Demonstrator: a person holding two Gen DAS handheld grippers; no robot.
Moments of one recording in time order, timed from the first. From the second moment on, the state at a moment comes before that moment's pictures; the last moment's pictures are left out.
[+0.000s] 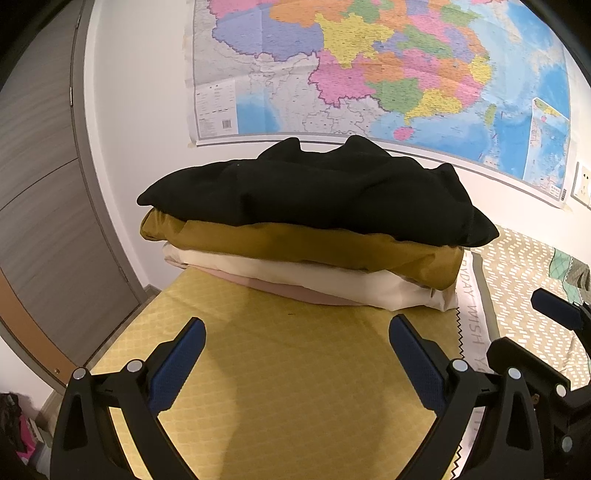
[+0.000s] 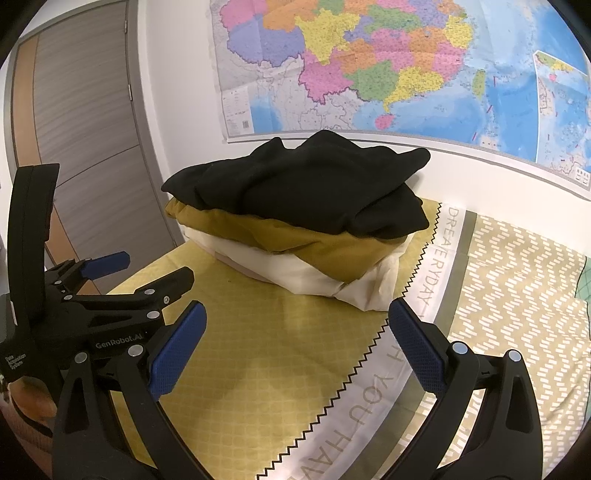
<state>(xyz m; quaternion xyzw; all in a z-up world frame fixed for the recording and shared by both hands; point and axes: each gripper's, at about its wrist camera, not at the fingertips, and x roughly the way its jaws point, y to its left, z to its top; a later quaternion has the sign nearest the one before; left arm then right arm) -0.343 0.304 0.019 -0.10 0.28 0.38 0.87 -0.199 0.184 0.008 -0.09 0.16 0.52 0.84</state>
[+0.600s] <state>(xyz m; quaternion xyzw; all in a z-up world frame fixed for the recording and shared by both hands) -0.344 0.301 0.019 -0.09 0.28 0.38 0.87 -0.200 0.181 0.008 -0.09 0.16 0.52 0.84</state>
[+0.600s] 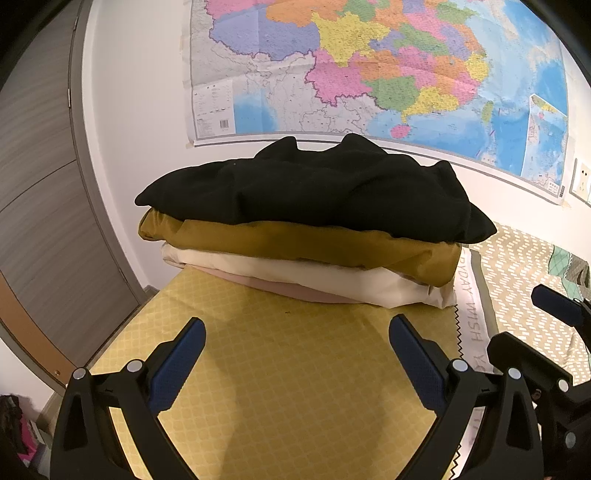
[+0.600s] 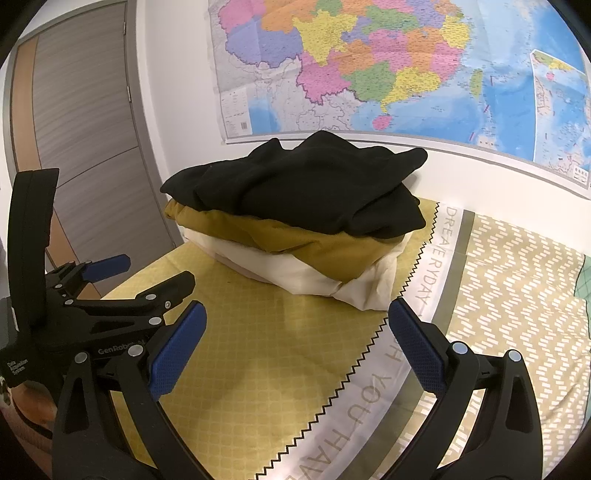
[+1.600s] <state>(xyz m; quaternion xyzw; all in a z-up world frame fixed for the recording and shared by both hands) -0.347 0.280 0.014 -0.11 0.28 0.37 0.88 -0.207 0.155 0.002 -0.08 0.16 0.51 0.84</state>
